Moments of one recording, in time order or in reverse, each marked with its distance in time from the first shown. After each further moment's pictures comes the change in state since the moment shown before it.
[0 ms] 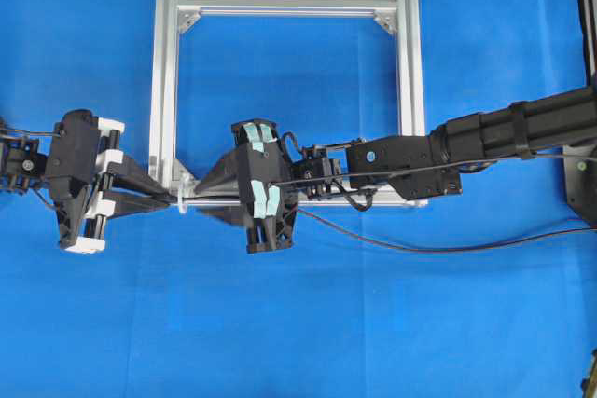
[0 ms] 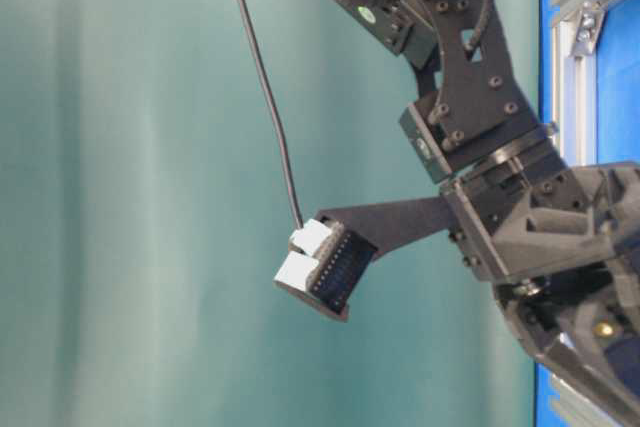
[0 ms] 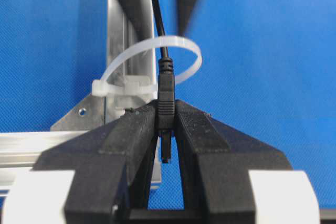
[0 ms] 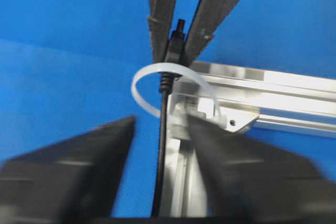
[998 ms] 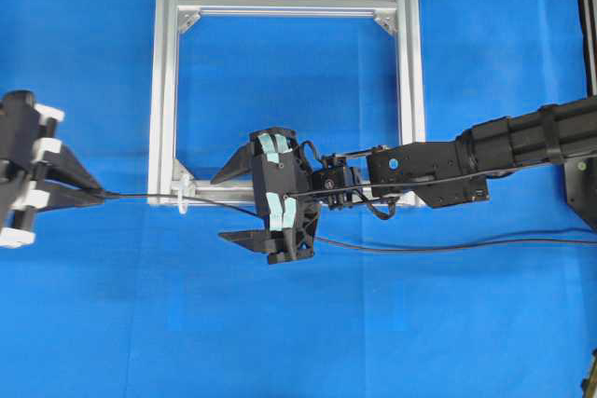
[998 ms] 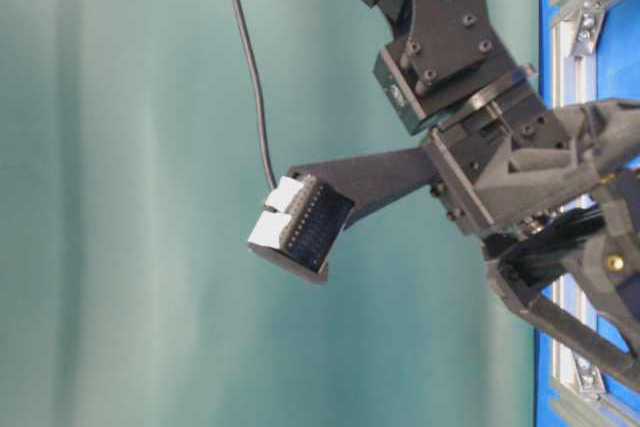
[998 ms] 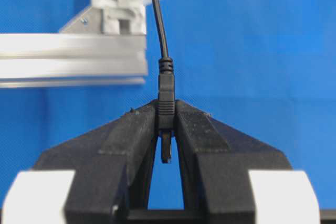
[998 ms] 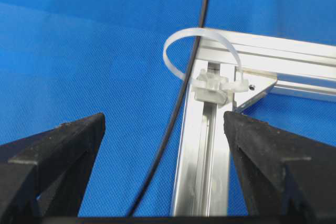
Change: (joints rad) left arm -0.015 -0.617 0.051 0.000 0.724 -0.048; right arm 0.032 -0.075 0.080 0.008 0.005 0.003
